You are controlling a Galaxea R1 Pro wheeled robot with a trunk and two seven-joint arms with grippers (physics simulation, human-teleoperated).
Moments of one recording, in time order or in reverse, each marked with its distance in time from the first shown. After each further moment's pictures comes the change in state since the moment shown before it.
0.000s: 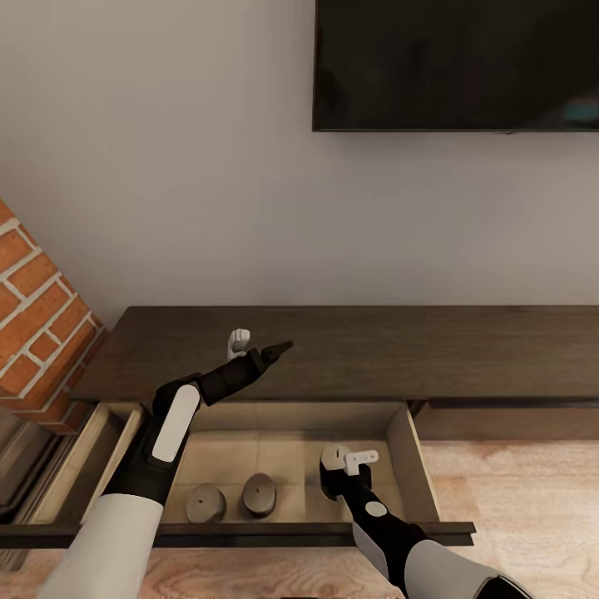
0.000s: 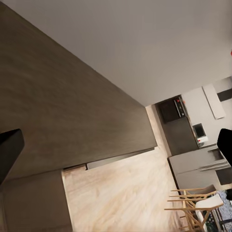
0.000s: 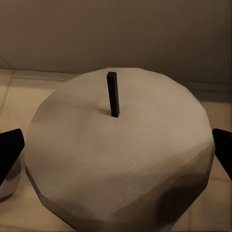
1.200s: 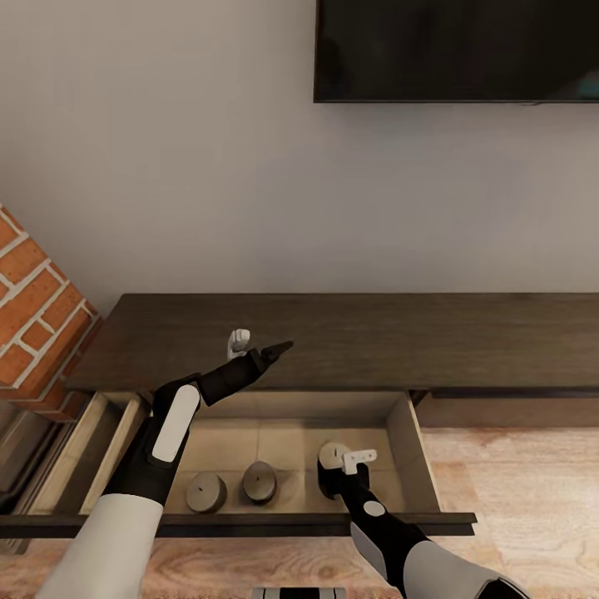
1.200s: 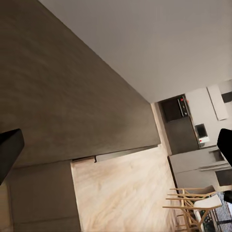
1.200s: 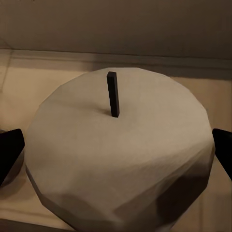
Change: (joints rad) left arm 0.000 0.000 0.000 0.000 0.000 0.000 0.000; right arm 0.006 0.003 0.000 -0.021 0.001 0.004 0.000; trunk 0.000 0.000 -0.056
